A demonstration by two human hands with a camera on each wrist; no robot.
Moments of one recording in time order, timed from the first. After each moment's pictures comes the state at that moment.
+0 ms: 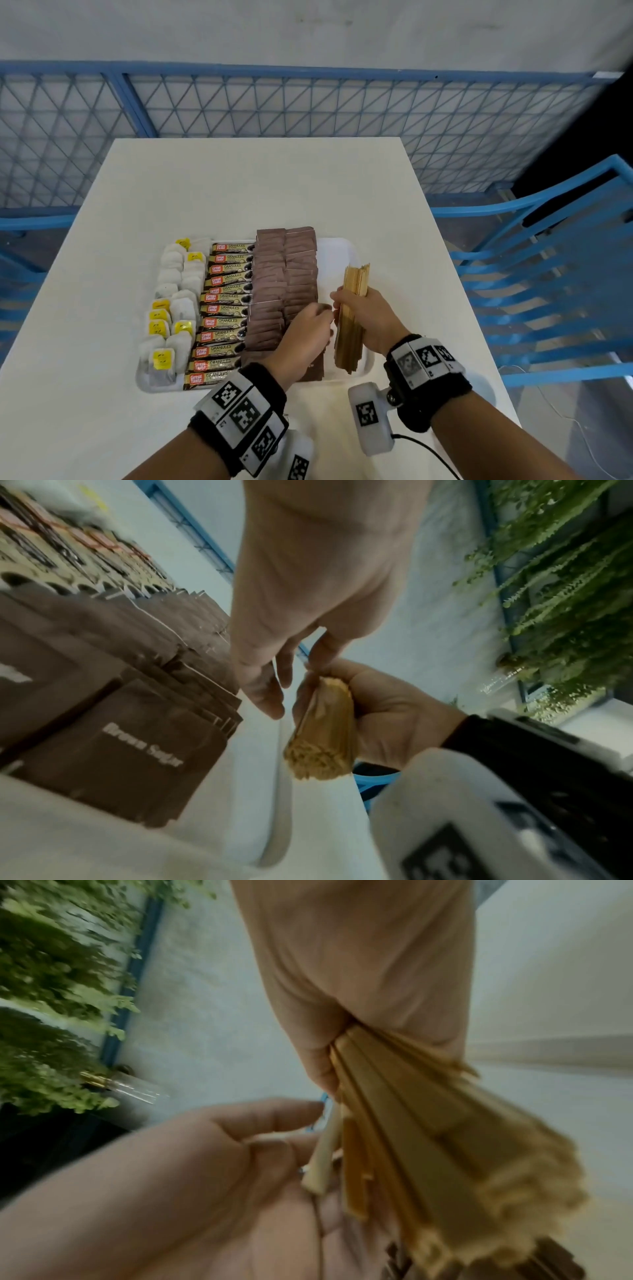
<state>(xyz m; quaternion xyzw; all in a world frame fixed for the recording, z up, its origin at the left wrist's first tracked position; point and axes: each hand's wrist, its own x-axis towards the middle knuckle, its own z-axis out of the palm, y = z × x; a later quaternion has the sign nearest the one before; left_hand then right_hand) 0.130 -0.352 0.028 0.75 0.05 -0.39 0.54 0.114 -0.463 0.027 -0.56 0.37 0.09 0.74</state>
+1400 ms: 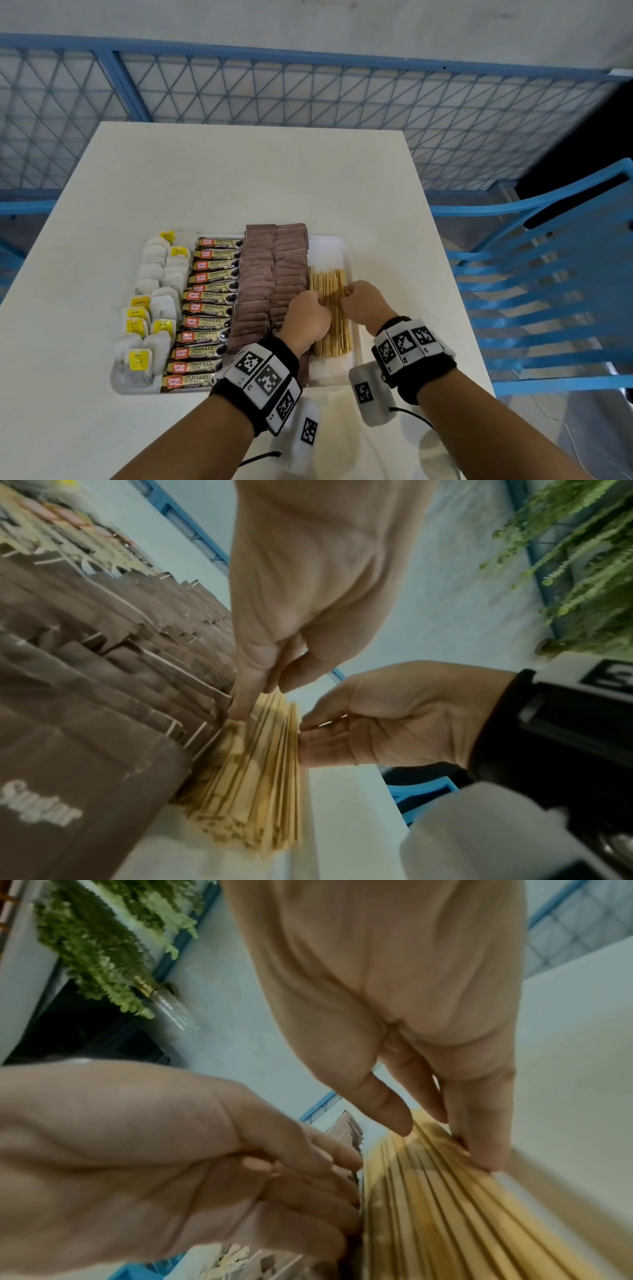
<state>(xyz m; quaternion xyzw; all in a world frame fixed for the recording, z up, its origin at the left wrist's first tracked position) 0.156 -0.384 0.012 0.86 -0.04 -0.33 0.39 0.146 -0.497 -0.002 -0.84 0.30 0.23 0.40</state>
